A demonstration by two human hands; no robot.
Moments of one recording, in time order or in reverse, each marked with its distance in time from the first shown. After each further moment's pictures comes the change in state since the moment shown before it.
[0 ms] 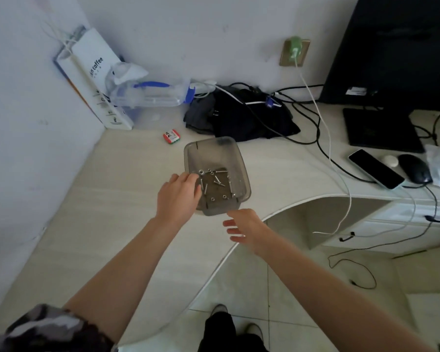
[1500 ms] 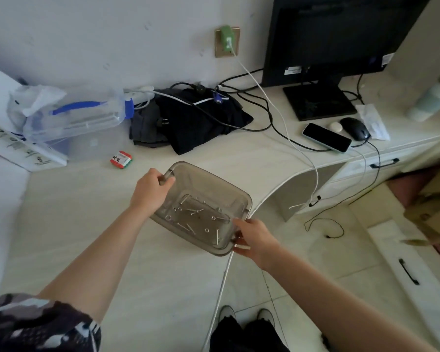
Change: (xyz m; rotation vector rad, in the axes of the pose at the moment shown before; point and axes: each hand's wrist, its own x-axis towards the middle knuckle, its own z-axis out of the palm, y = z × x) left_hand 0.118 -0.038 0.041 -0.489 -0.255 -0.101; right_hand 0.004 0.017 0.000 0.431 0.304 0.090
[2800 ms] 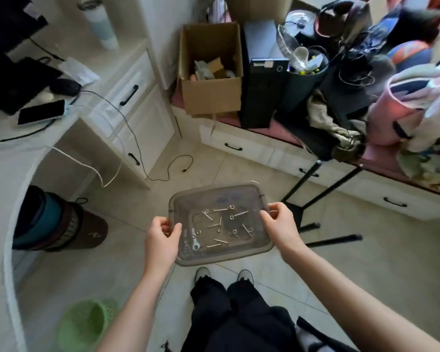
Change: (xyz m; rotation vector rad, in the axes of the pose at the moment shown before) left_hand -0.466 0.205 0.307 -0.134 -0.548 0.384; right_hand -0.219 0.366 -0.435 0.361 0.892 -0.157
